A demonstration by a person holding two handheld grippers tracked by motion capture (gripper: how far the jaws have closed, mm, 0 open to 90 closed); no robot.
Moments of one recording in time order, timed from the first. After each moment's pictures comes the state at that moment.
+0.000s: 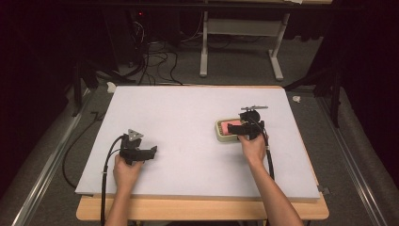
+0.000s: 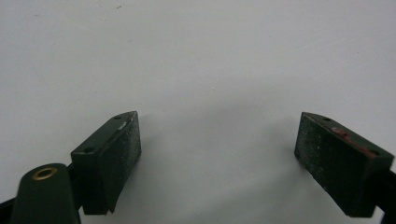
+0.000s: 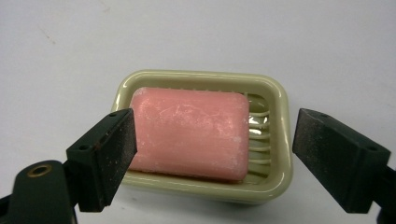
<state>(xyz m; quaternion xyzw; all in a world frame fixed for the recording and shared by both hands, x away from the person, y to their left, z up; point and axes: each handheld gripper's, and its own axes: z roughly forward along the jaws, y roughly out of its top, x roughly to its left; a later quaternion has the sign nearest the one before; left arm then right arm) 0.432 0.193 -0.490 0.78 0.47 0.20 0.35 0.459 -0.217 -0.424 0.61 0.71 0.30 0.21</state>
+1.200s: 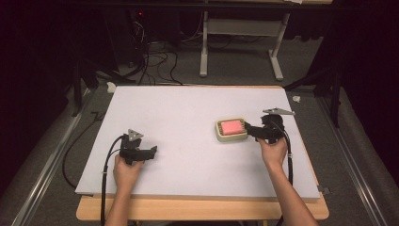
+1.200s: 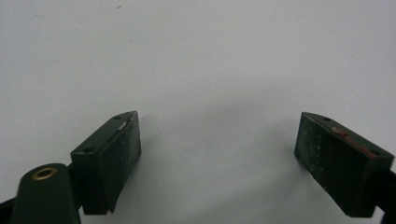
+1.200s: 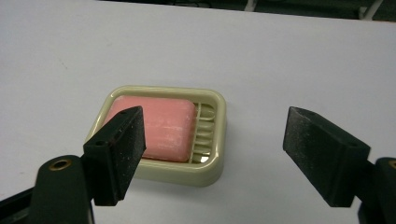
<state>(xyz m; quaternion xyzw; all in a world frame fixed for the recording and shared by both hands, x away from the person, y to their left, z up) 0.432 0.194 -0.489 0.78 0.47 0.20 0.34 0.425 -0.270 -0.406 0.58 0.69 0.37 0.24</state>
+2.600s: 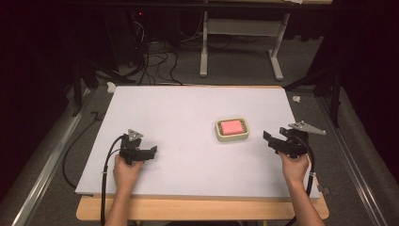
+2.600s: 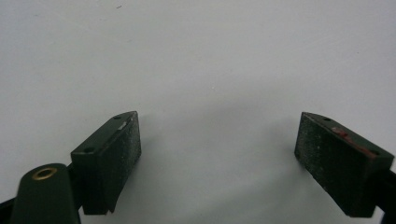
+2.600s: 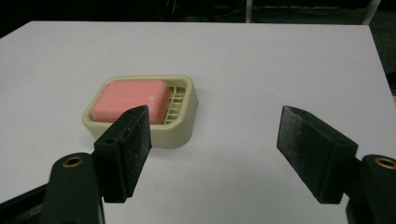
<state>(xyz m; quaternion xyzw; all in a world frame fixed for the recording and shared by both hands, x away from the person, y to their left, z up) 0.432 0.193 -0.490 0.78 0.47 0.20 0.34 0.370 -0.324 -0.411 0.57 0.66 0.42 0.26</state>
